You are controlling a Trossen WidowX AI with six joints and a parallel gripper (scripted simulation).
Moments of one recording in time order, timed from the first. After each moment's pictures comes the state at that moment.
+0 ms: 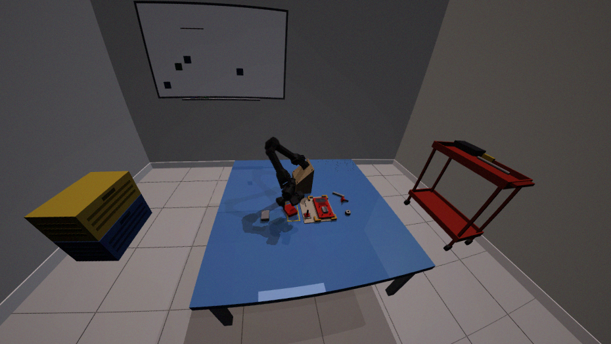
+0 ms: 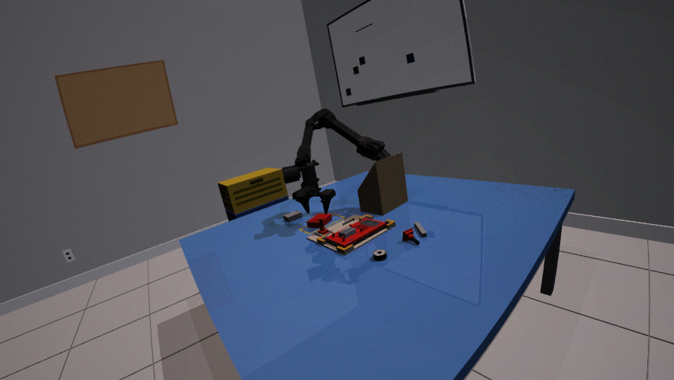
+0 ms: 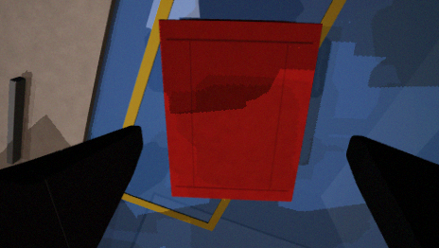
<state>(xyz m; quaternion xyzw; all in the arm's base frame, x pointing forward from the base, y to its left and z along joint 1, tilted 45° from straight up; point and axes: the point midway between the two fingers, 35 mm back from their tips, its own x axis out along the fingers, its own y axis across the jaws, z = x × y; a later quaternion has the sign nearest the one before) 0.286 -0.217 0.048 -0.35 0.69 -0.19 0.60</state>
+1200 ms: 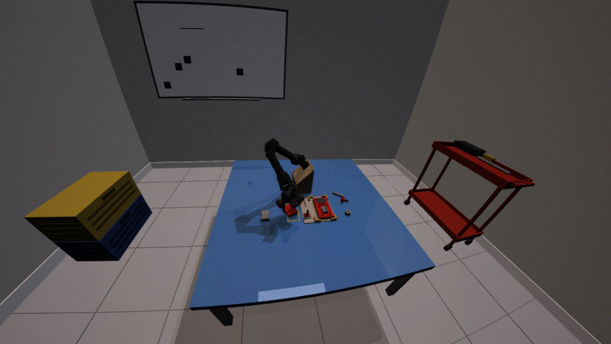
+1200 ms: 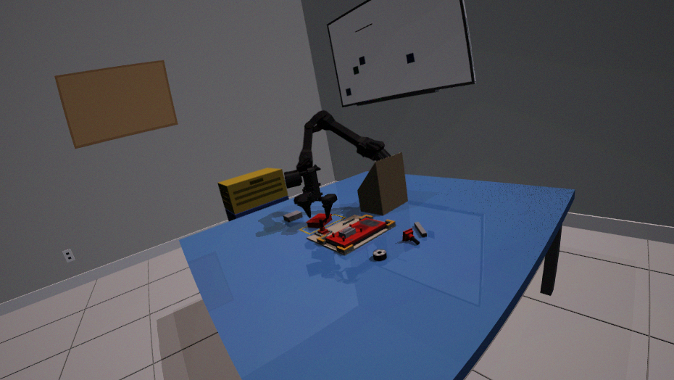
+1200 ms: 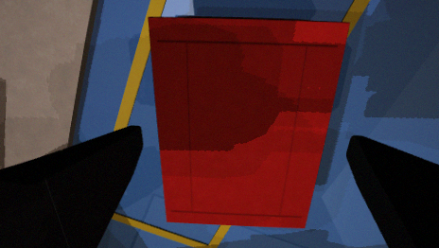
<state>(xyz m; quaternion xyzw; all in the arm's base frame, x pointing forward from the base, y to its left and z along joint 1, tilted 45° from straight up) 0.284 -0.231 0.032 -0.35 0.69 -0.19 0.60</state>
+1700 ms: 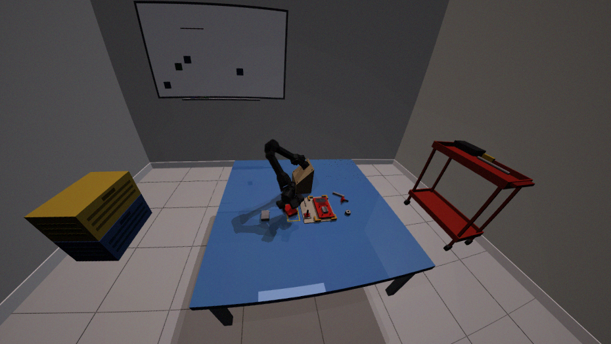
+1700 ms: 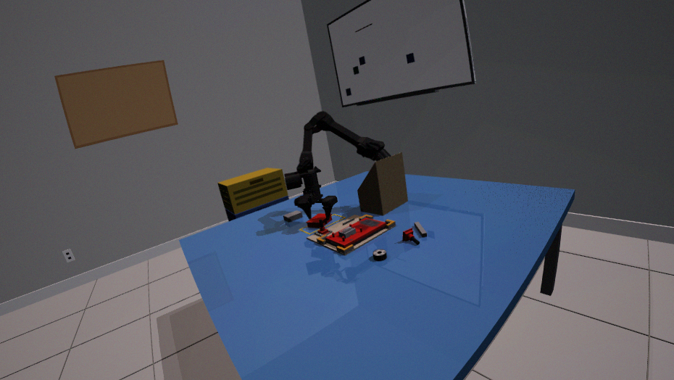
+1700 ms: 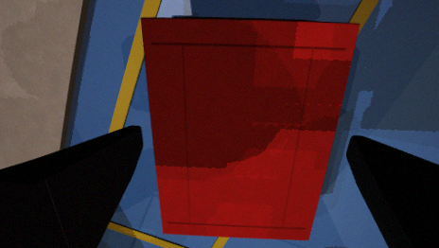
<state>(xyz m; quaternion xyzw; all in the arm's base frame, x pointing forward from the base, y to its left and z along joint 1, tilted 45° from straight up) 0.284 -0.236 0.027 -0.35 0.69 -0.19 0.60</state>
